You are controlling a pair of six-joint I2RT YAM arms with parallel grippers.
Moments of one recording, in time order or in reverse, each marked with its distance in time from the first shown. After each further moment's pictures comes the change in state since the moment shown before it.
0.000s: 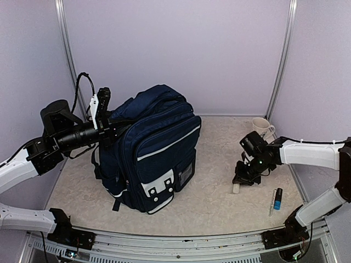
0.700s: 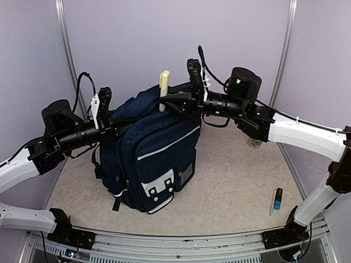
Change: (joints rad) left arm 0.000 0.013 -0.002 0.019 -0.001 0.003; right arm 0.329 0.115 0.588 0.981 -0.467 -0.935
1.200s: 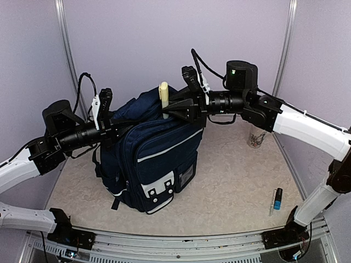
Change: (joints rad) left arm 0.000 0.004 -0.003 0.008 0.018 0.012; right arm -0.005 0.019 0.149 -0.393 -0.143 -0.275
